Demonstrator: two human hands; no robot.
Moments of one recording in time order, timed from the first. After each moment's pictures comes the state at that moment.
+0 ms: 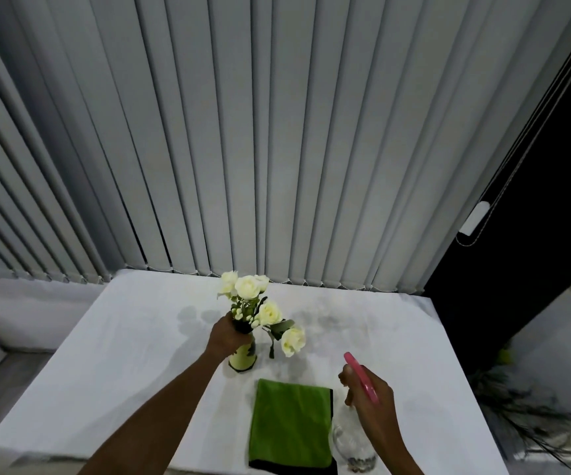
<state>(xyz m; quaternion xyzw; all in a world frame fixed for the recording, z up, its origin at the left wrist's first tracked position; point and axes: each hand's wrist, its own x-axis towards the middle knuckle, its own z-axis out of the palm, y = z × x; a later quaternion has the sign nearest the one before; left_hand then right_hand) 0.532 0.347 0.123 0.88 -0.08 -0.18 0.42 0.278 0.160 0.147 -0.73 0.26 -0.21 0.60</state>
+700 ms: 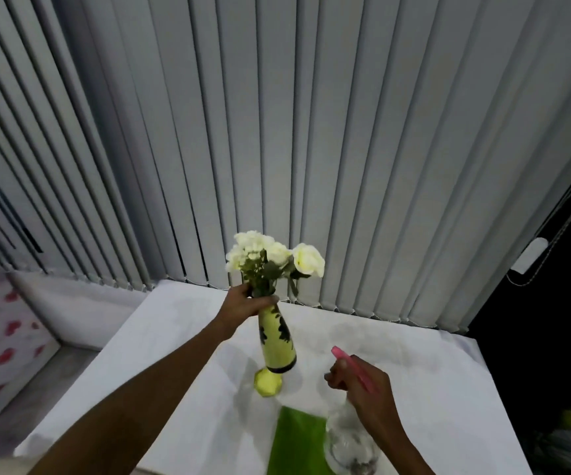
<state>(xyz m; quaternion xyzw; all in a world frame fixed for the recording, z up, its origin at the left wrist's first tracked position) 0.585 0.359 0.212 0.73 -0.08 -0.16 0.66 0.349 0.170 0.198 -0.69 0.12 -0.20 0.68</state>
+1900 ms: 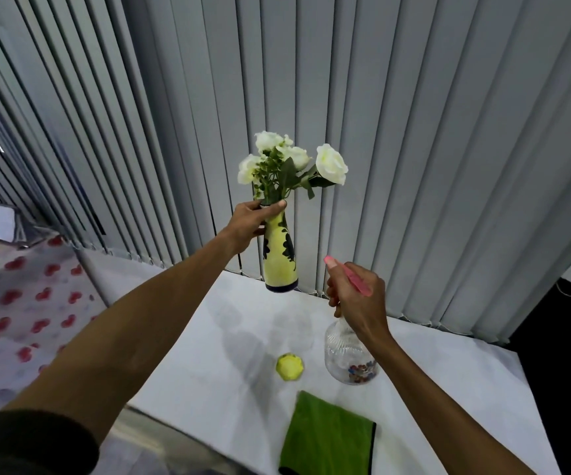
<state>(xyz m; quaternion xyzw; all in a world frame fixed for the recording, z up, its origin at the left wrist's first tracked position) 0.625 0.375 0.342 0.70 -0.12 -0.08 0.70 0.426 0.193 0.297 -0.74 0.06 -0.26 0.62</state>
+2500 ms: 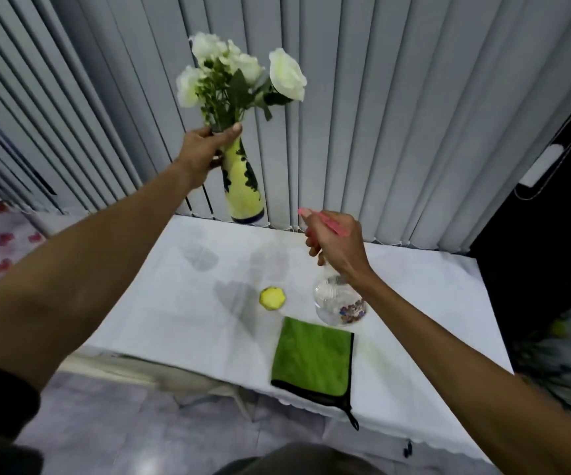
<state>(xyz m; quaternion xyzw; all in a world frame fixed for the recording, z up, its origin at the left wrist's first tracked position) 0.618 0.379 0.345 0.70 -0.12 -0.06 0.70 0.399 0.181 0.271 -0.75 0.13 -0.17 0.63</state>
